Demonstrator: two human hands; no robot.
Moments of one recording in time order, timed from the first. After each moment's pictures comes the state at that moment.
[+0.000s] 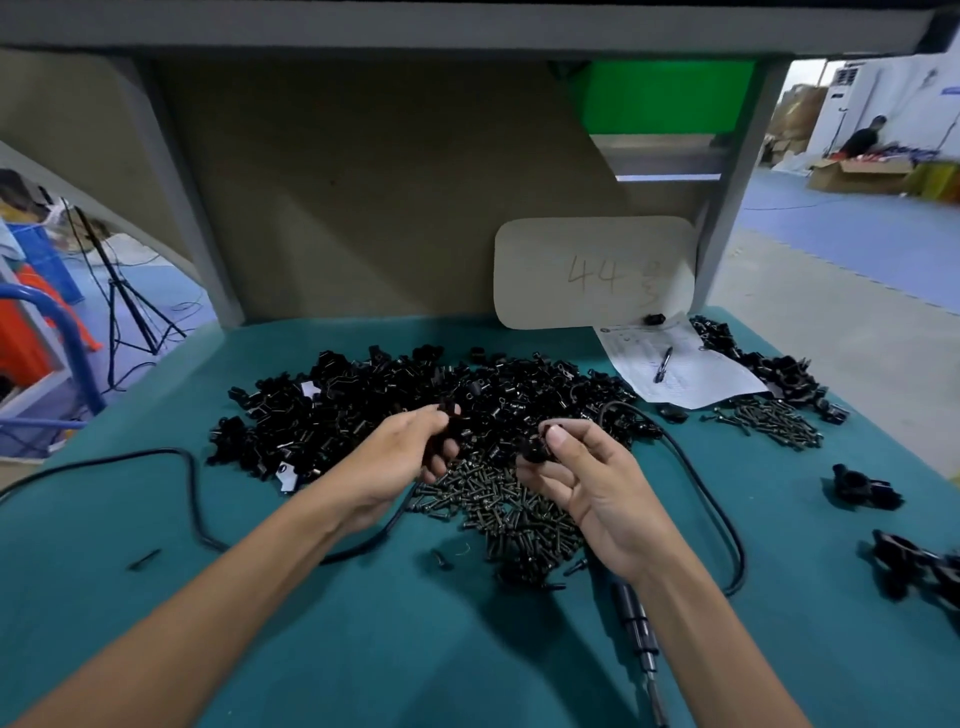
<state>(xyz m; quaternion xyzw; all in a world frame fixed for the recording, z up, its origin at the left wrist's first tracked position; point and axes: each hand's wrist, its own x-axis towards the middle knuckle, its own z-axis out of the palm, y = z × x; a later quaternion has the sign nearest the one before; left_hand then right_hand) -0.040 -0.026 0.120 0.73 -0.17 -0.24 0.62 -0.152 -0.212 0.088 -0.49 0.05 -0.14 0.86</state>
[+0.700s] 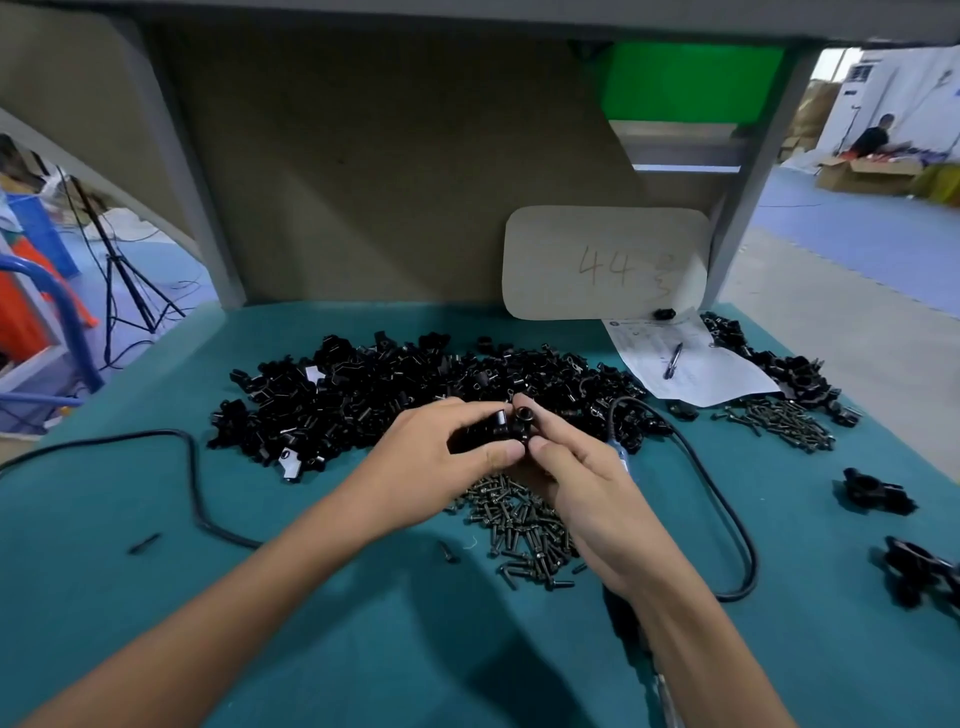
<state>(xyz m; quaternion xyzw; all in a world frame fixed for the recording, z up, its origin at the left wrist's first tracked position) -0.063 -0.020 0.134 0.82 -0.38 -0.05 0.42 -0.150 -0.180 0.100 -0.61 0.02 -0.12 0.78</state>
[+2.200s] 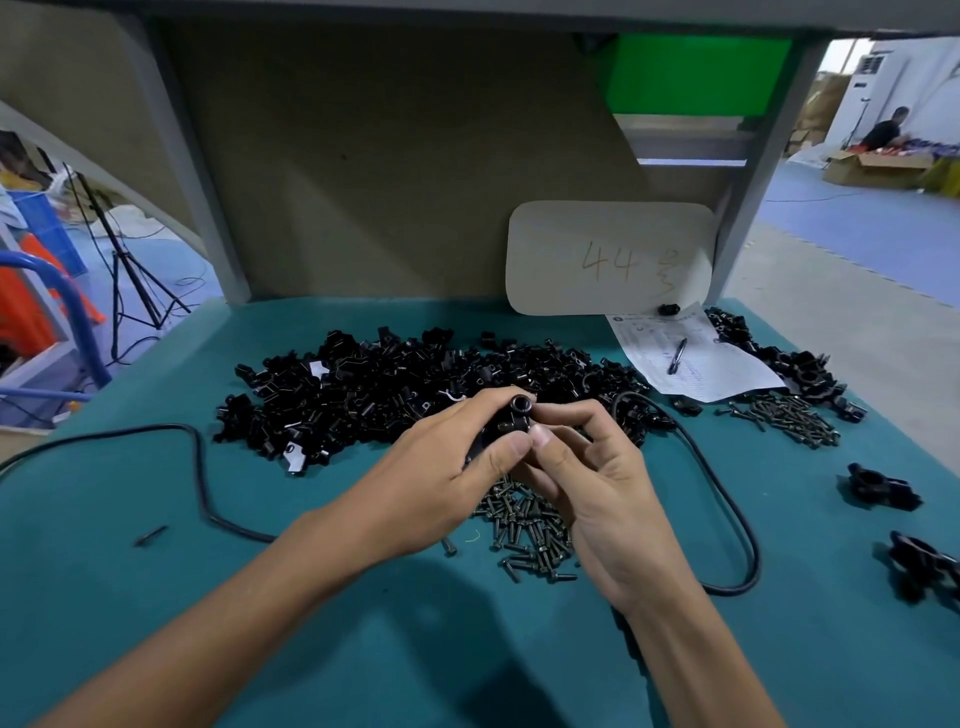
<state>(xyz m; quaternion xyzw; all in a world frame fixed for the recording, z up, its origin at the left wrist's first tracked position) -0.084 -0.014 0.138 0.81 -0.44 -0.04 0.39 -0.174 -0.163 0.117 -0.55 -0.02 -0.19 0.81</state>
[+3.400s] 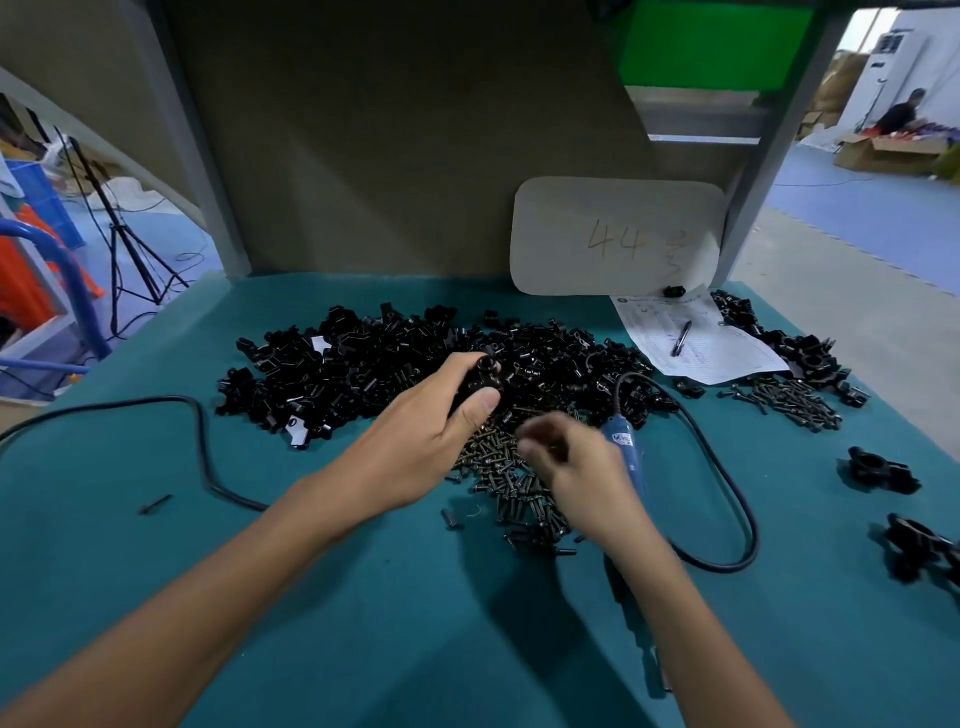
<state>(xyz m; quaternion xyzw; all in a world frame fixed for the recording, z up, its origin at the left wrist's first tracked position) -0.061 -0.007 0.118 0.83 -0.39 -0.03 0.40 -0.143 -0.195 0.069 -0.88 0.10 -0.14 0.45</state>
